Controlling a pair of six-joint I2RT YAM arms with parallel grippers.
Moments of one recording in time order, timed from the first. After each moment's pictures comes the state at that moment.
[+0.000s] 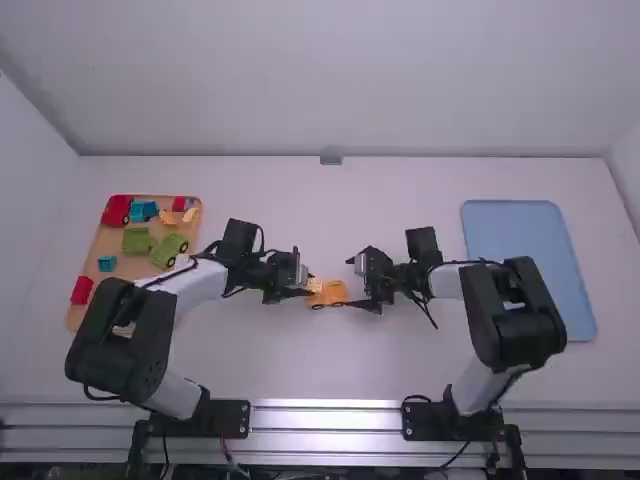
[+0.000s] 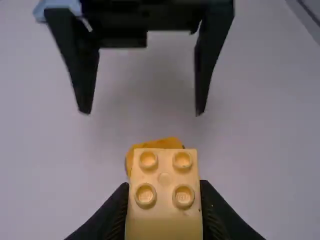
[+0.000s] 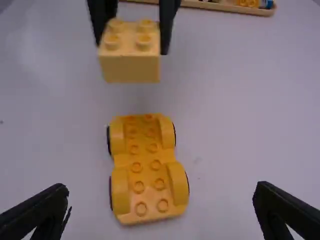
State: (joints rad) left arm -0.22 1.61 0.72 -0.18 0.97 1.16; right arm 0.21 1.83 0.67 0.11 -1.06 -1.16
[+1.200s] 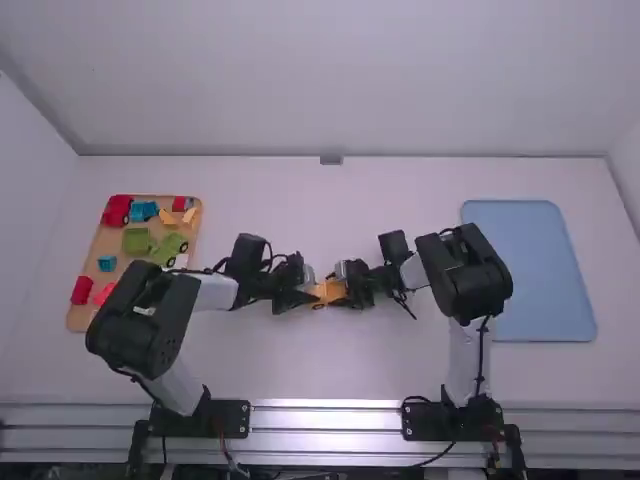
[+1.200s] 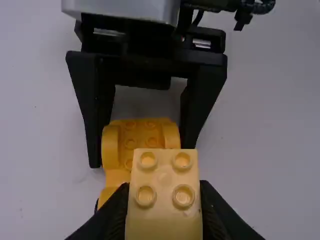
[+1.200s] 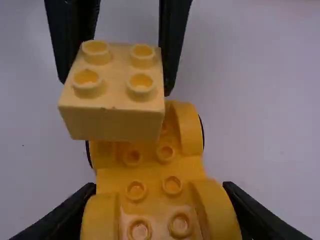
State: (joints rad) left arm -0.26 1.73 0.59 0.20 0.89 0.79; right arm 0.32 2.14 0.81 0.23 -1.10 -1.14
